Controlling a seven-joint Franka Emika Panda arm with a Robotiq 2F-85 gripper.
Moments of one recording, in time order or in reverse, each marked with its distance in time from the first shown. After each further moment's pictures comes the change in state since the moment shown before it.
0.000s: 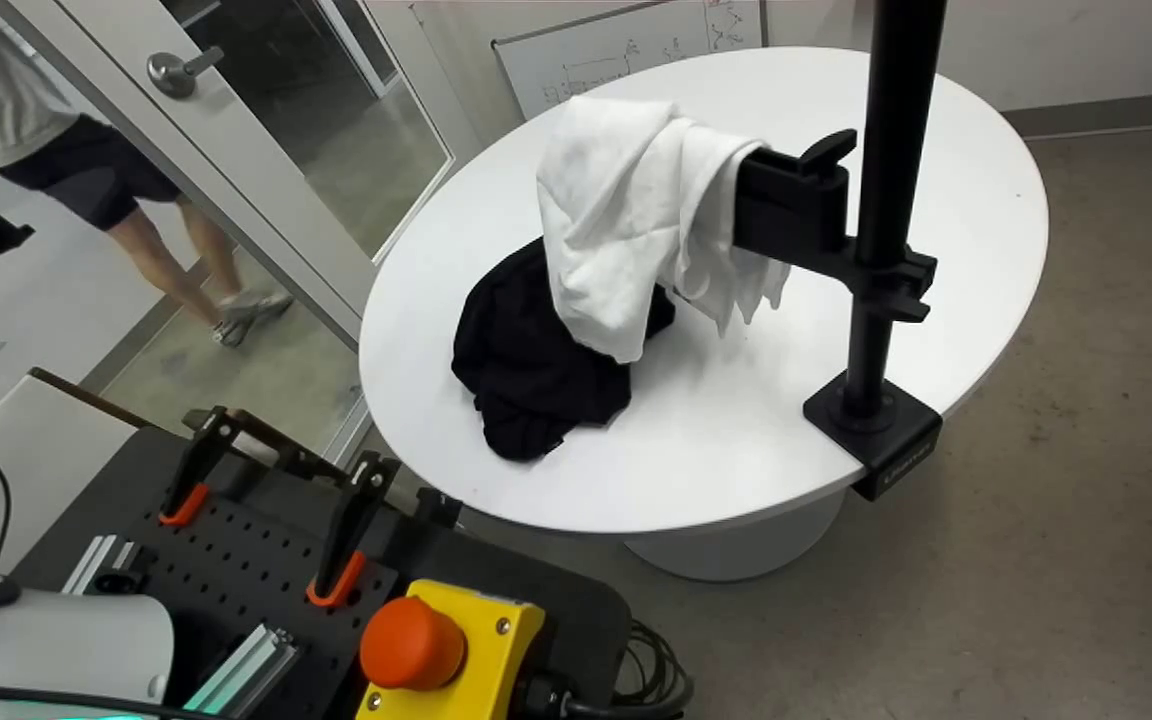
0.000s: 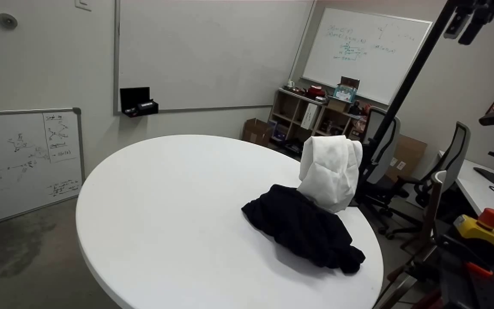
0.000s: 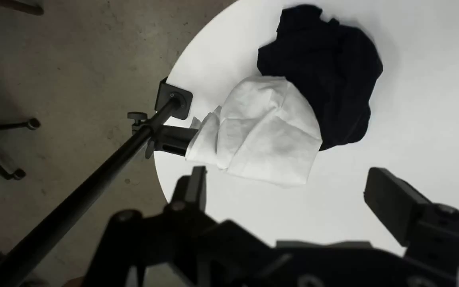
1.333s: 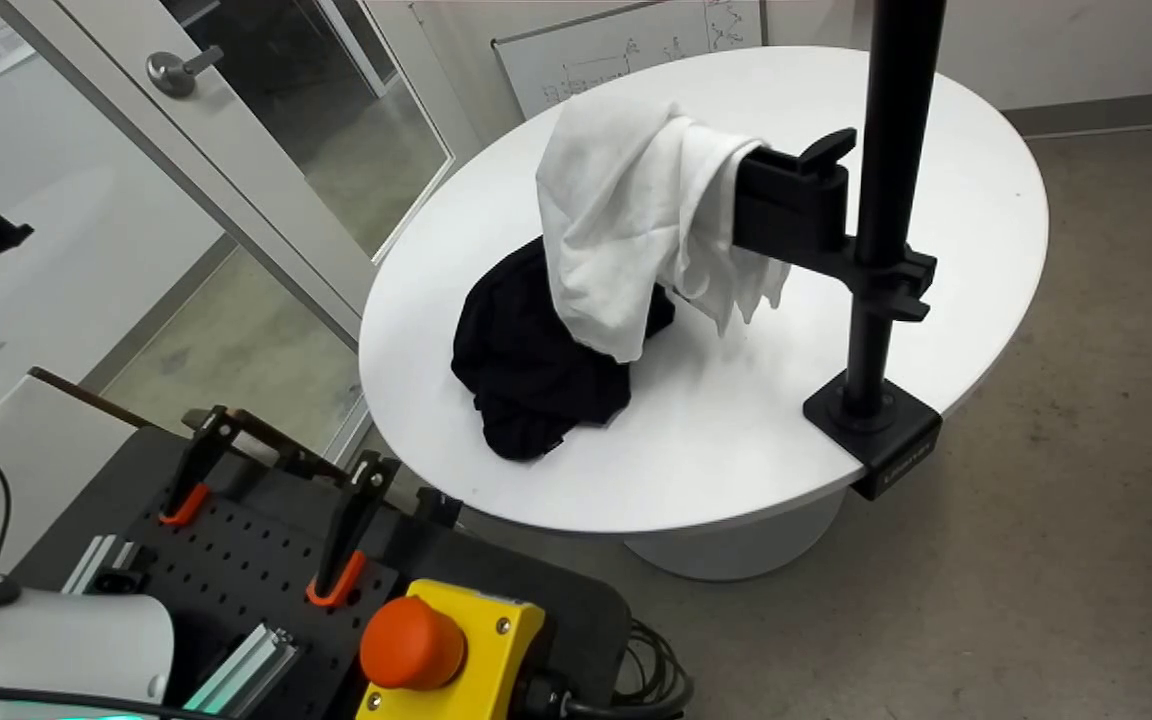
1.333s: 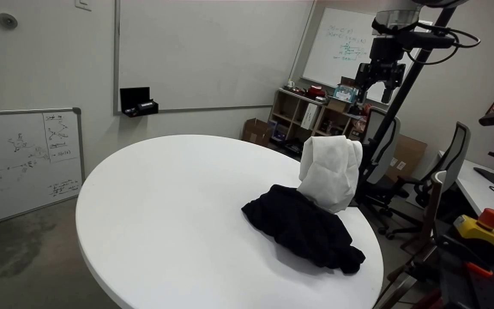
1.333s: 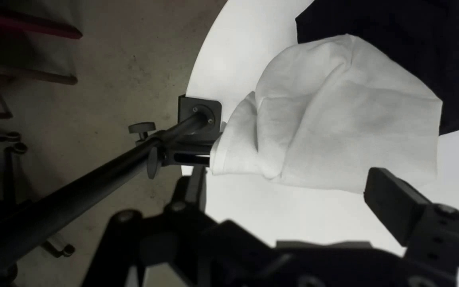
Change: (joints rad) arm -0.011 0.664 -0.076 0.276 -0.042 0.193 0.205
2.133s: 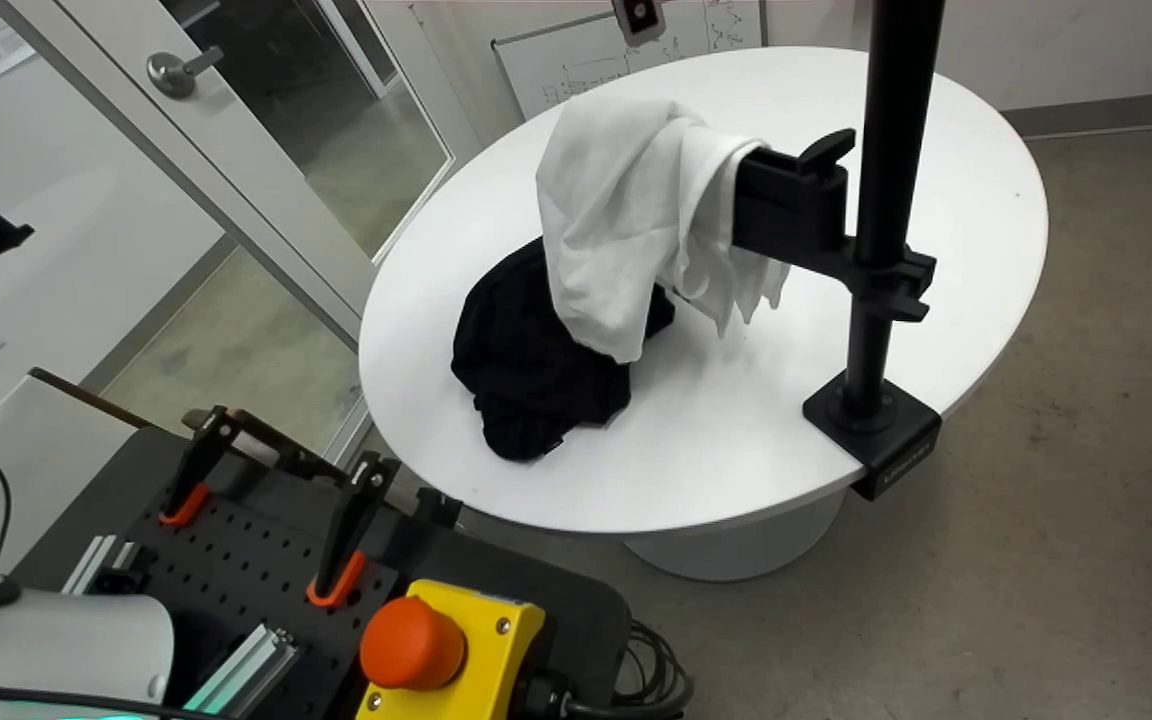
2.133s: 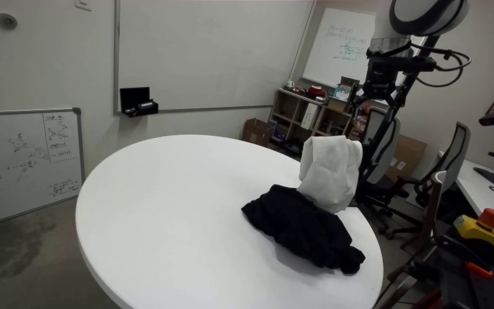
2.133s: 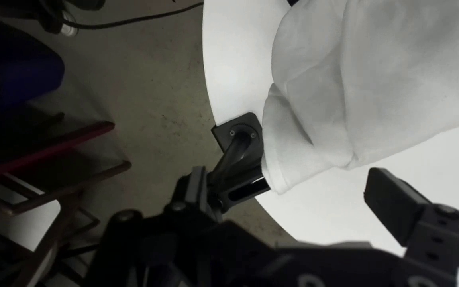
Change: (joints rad) arm 0.000 0.117 -0.083 0.025 0.034 0.062 0.492
